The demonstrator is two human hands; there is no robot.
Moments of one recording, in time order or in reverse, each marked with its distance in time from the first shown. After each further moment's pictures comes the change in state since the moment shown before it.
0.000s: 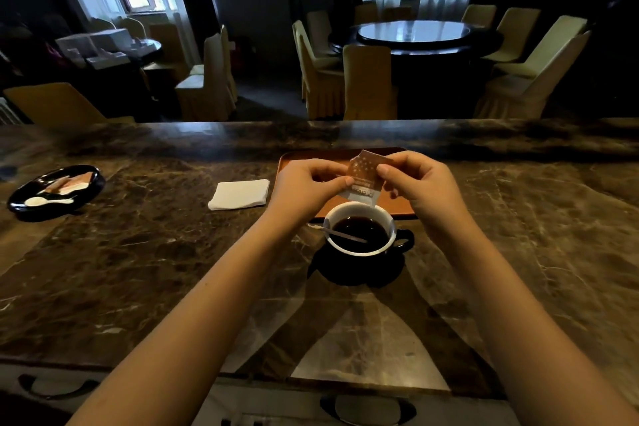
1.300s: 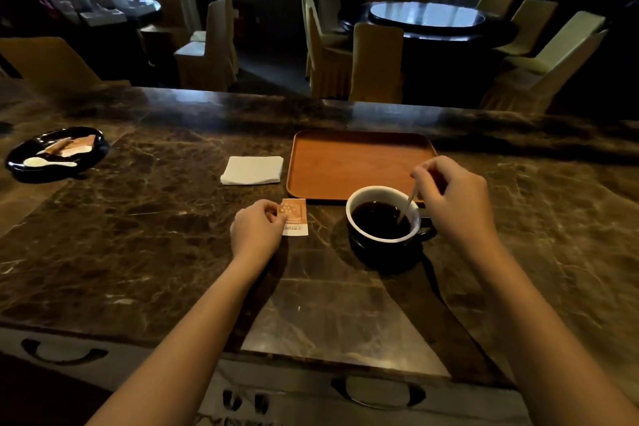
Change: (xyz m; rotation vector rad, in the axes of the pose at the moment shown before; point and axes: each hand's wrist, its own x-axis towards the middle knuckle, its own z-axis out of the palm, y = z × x) left_hand -0.041 -0.140 -0.021 0.402 0.372 -0.422; right_hand -0.017 0.014 0.016 -0.640 0.182 -0.141
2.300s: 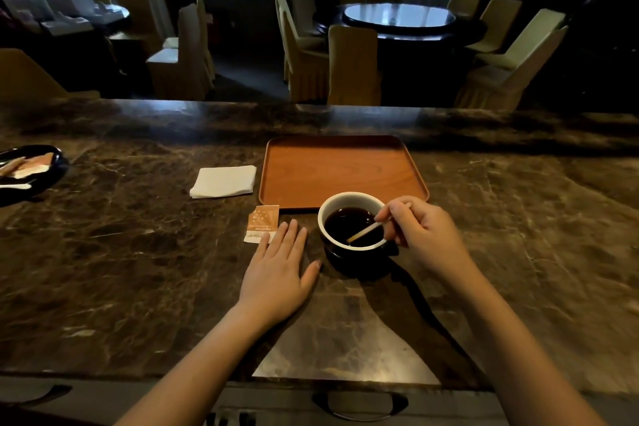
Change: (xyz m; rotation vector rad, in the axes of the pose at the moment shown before) left_hand -0.052 0.013 0.034 0.505 -0.320 0.554; right_hand -0.029 0.014 -0.007 0.431 -0.236 0.245
